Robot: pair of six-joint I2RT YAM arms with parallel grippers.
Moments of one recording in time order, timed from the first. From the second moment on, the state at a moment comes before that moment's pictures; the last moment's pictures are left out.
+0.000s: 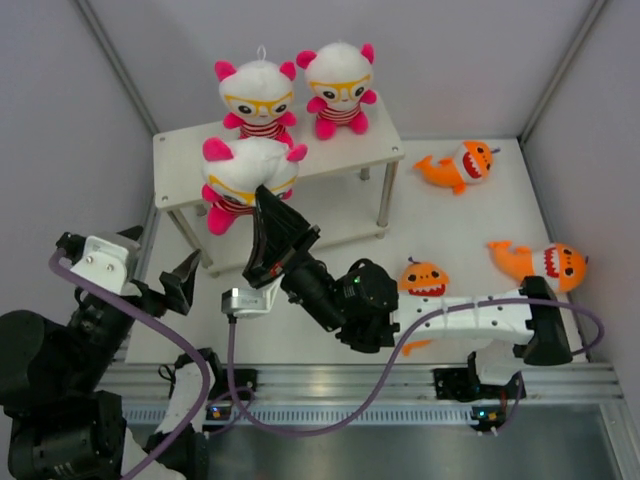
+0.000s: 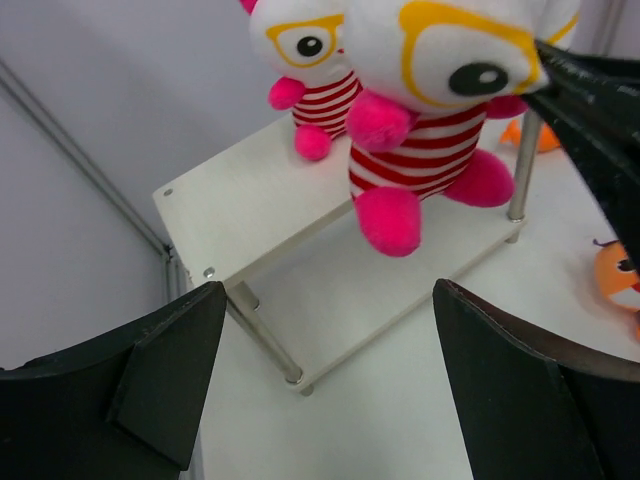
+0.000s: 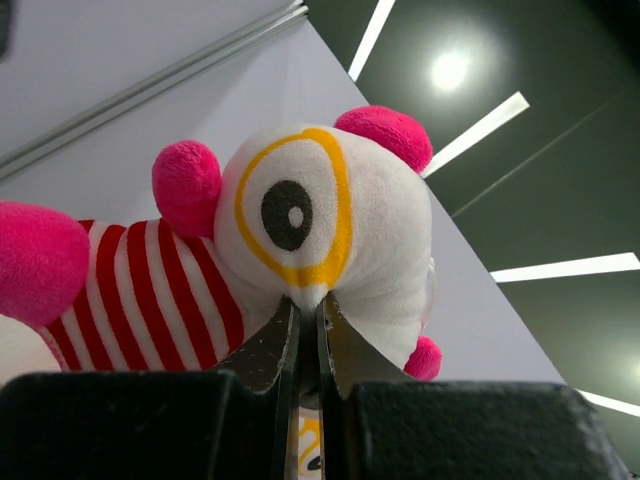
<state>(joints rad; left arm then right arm) 0.27 0.77 2.05 -1.26 0.58 0.22 1.51 1.55 1.40 0.86 0.49 -1.70</state>
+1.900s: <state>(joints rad) 0.31 0.80 1.95 -1.12 0.52 0.02 1.63 1.79 1.50 1.04 0.46 -1.94</state>
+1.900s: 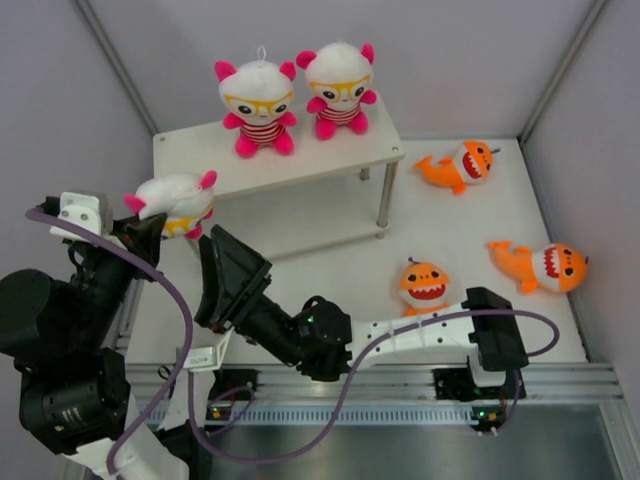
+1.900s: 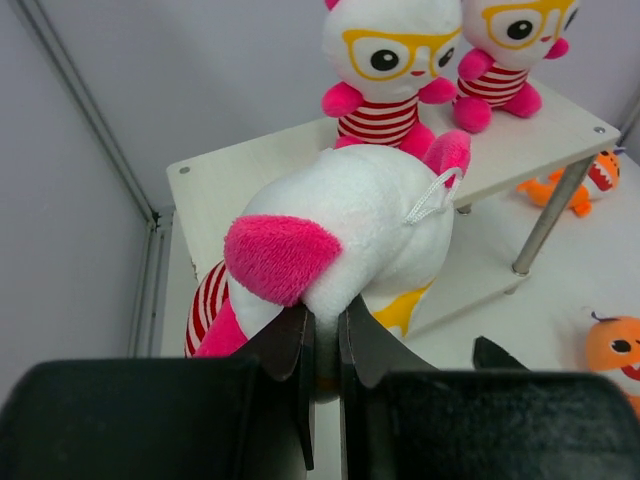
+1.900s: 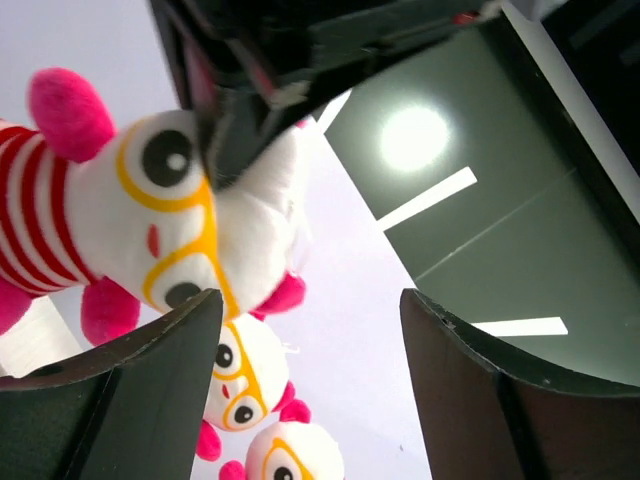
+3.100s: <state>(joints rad) 0.31 1.20 1.94 -0.76 0.54 -0.24 1.63 1.32 1.14 1.14 0.74 -1.50</state>
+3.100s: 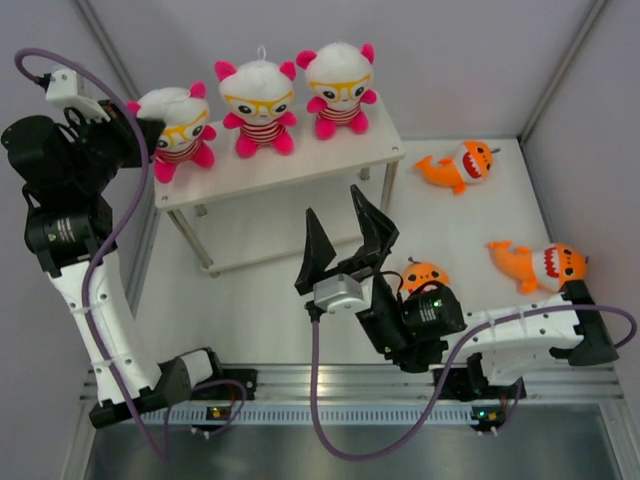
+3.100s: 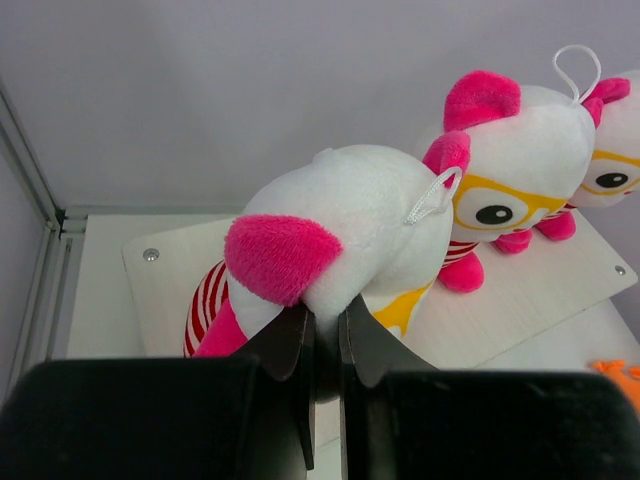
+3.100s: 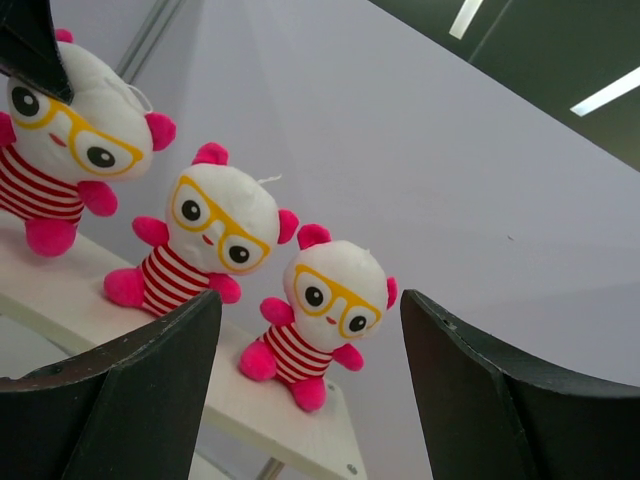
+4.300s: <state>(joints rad) 0.31 1.26 1.80 -0.58 0.58 -0.31 1.61 1.32 1.14 1.14 0.76 -1.54</state>
